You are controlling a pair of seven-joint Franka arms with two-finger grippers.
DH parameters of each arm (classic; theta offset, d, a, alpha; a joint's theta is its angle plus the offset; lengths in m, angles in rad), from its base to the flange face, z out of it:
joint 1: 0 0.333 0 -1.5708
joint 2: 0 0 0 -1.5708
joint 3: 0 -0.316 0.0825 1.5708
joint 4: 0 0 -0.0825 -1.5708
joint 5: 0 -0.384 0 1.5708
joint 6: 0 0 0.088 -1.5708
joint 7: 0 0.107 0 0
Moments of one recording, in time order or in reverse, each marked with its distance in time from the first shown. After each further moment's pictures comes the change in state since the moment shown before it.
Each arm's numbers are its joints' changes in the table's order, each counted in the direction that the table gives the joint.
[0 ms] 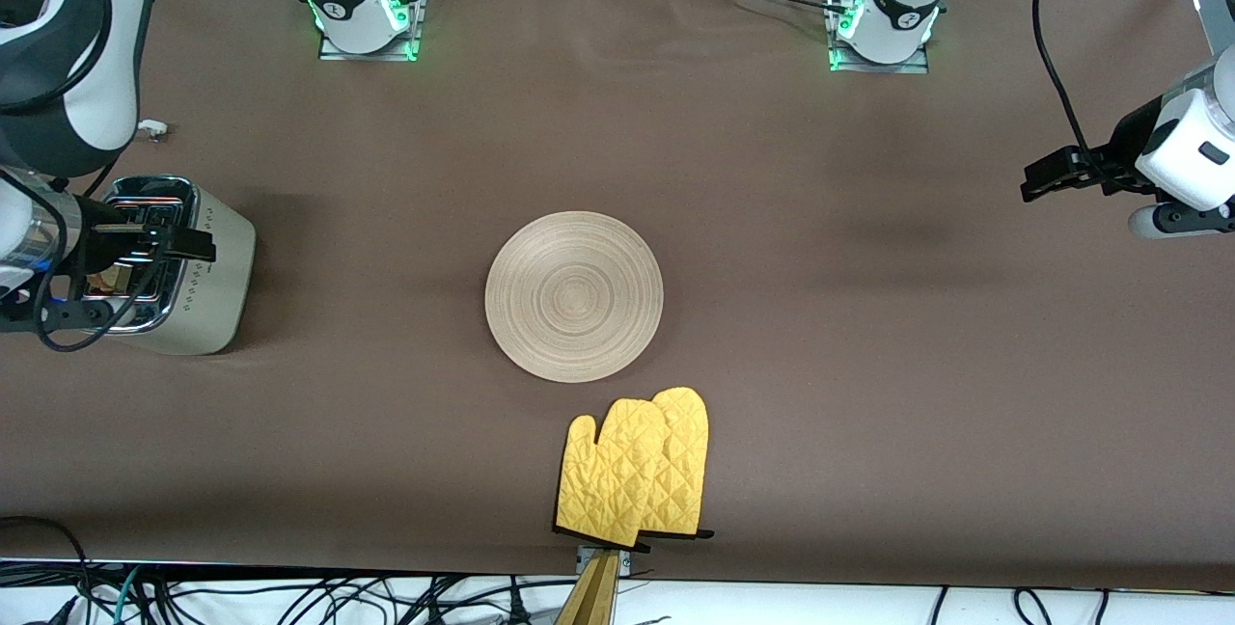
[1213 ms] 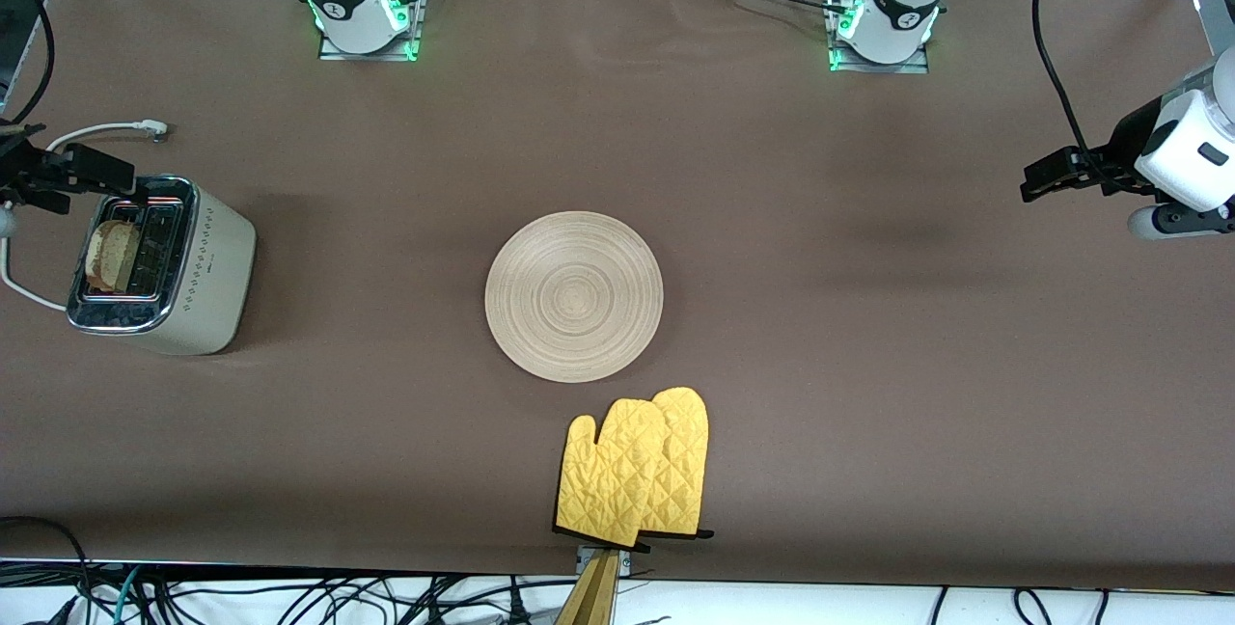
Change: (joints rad) left arm 0.001 0.001 0.001 0.000 0.000 0.001 0.000; right arm -0.578 -0.365 -0.674 0.258 0.222 -0.133 0.016
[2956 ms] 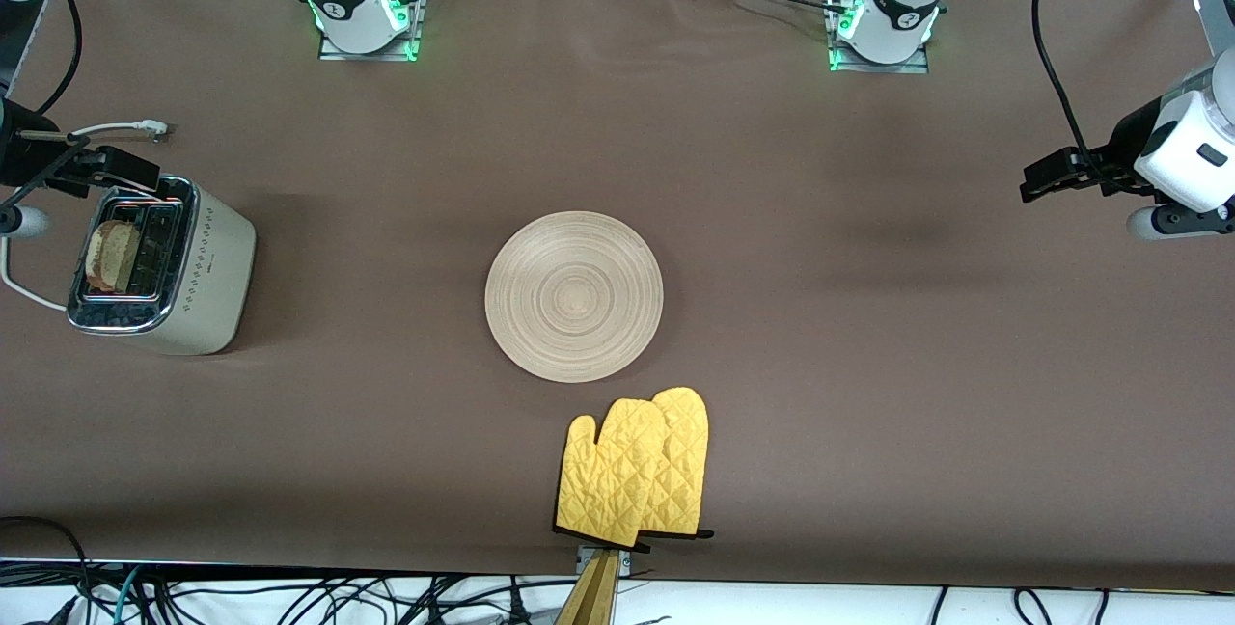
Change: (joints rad) left arm 0.000 0.001 0.000 0.000 0.000 0.000 0.000; right arm -0.040 -0.030 -0.067 0.092 0.044 -0.023 0.159
